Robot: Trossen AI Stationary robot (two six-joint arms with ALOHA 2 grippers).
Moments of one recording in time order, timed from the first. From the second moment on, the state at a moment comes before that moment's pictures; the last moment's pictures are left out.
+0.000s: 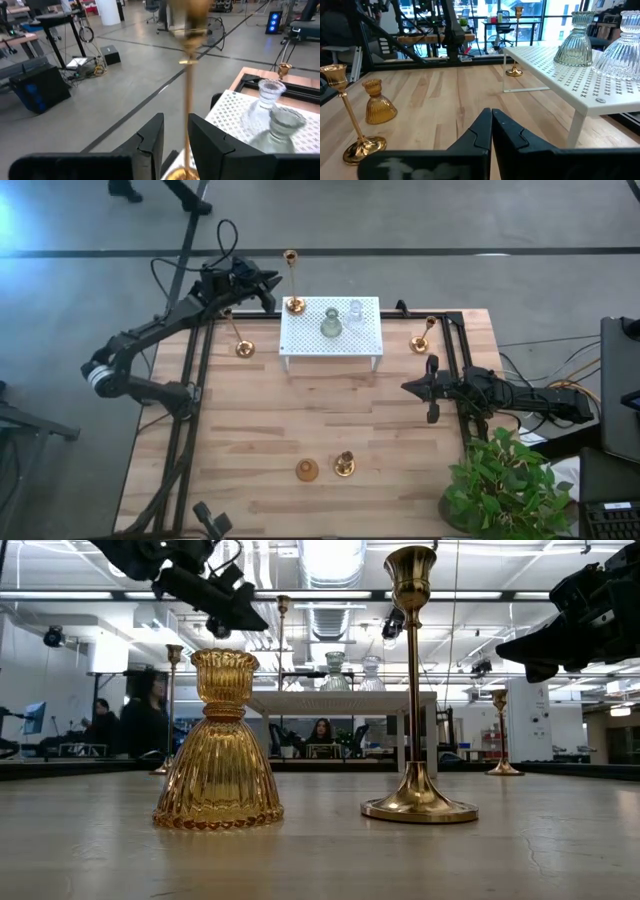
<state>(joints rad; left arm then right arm) 0.83 1.24 1.04 0.05 0.16 0.15 -0.11 0.09 0.01 0.01 0.00 0.05</state>
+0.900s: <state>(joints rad) 0.50 0.66 1.03 -0.66 0.20 0.11 -0.11 0.09 0.01 0.01 0.00 0.05</state>
